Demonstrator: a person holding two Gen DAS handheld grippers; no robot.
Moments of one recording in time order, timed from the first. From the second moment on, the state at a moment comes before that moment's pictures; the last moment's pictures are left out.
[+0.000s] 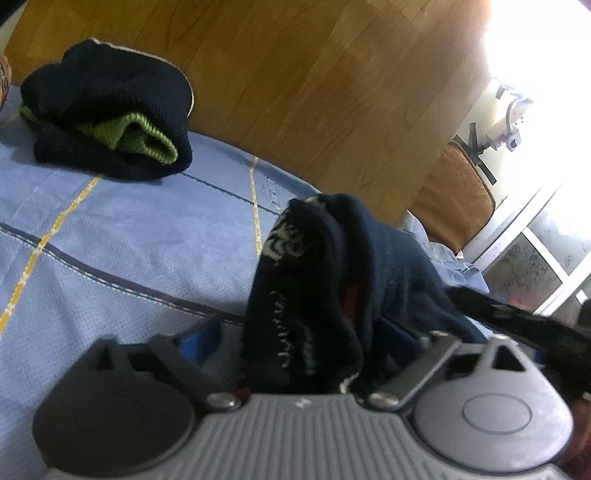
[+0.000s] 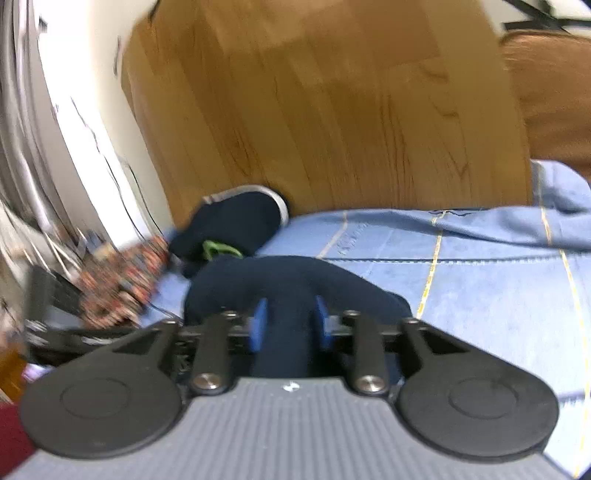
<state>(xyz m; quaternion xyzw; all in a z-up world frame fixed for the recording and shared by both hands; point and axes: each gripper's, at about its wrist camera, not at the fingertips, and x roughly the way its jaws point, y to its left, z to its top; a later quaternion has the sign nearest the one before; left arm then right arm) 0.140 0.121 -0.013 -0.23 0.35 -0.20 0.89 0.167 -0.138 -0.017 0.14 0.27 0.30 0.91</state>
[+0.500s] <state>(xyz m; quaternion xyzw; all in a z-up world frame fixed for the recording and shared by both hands) 0.143 0.124 -0.023 -0.31 0.37 -0.29 0.83 0.159 -0.183 -0.064 0.34 0.33 0.27 0.84</state>
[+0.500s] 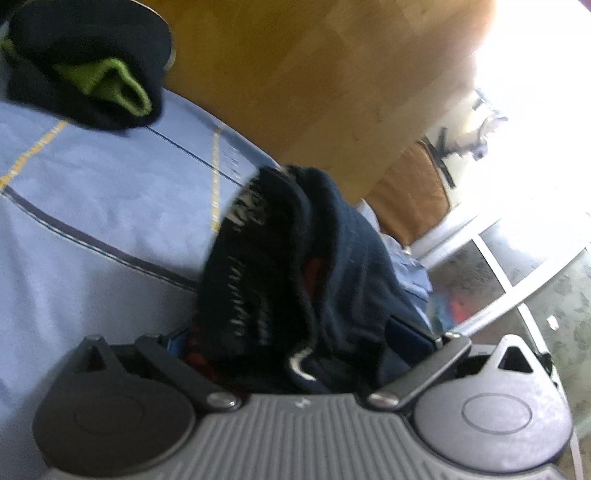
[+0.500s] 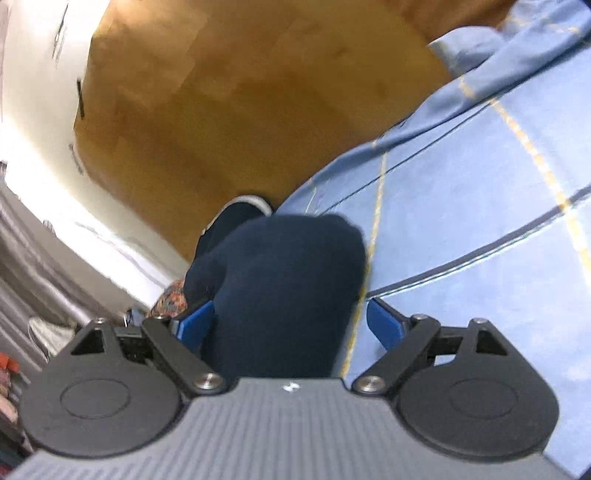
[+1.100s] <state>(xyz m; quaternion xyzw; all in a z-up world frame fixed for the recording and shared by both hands) 0.091 0.152 0.066 -0.29 0.21 -0.23 0.90 0.203 -0.102 -0.004 0.39 0.31 0.43 0.75</state>
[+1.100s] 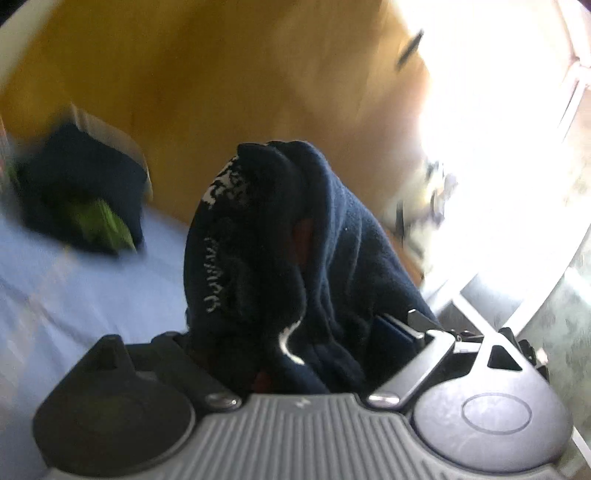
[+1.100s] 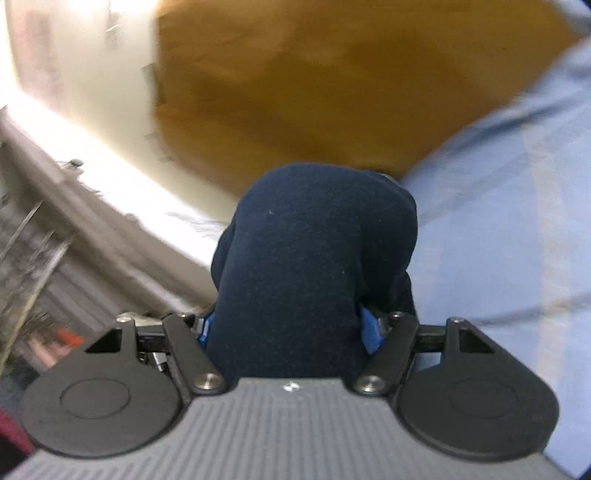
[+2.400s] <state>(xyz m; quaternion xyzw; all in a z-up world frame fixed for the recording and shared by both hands) 0.008 0.308 0.042 -0.26 0.18 0.17 0.93 0.175 0.041 0.033 0.08 0.28 0.48 0.83</state>
